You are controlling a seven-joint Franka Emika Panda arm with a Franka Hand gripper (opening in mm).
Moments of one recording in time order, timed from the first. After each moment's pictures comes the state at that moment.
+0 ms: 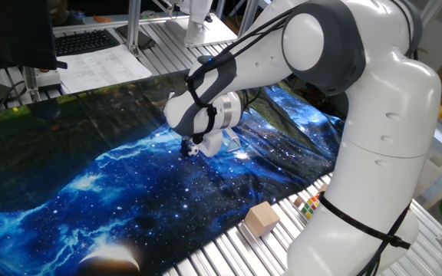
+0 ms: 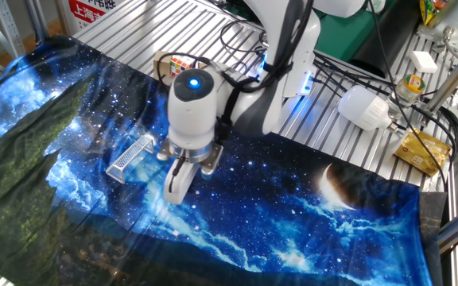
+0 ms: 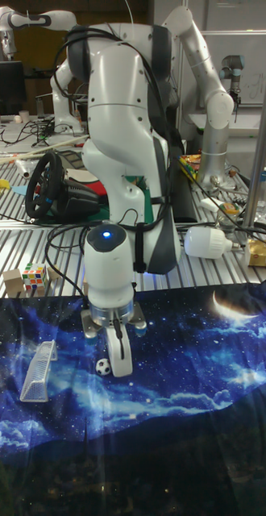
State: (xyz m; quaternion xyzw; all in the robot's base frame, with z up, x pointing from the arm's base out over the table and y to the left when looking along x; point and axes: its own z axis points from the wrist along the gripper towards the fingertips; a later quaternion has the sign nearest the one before) arm 0.508 -0.026 0.068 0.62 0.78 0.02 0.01
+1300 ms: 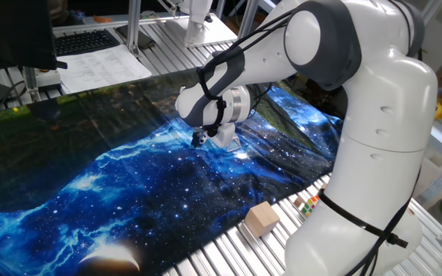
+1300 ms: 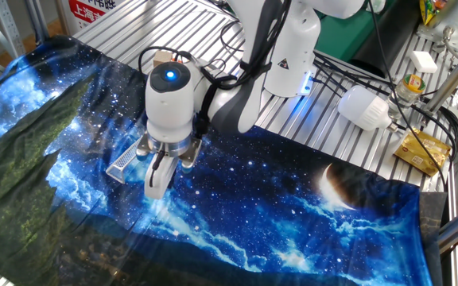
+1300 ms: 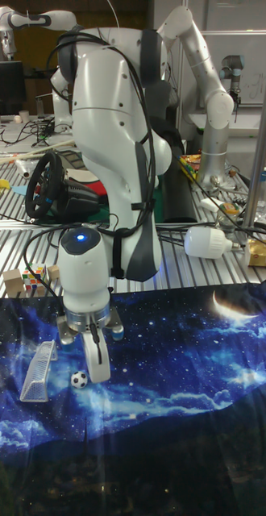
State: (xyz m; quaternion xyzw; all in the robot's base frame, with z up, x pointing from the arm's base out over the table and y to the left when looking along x) arm 0.523 -0.070 0.064 0.59 0.80 0.02 0.02
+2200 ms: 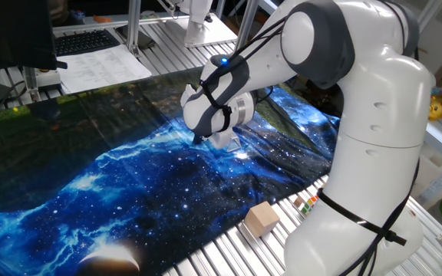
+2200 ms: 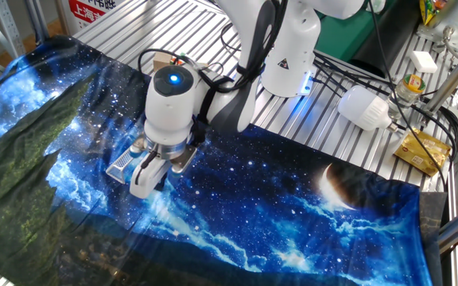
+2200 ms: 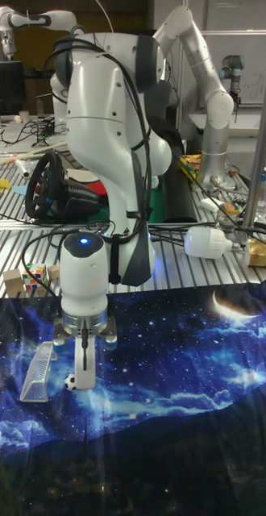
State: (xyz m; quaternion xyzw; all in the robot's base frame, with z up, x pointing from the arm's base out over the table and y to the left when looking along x) arm 0.537 -0.085 0.060 0.66 0.75 0.02 0.06
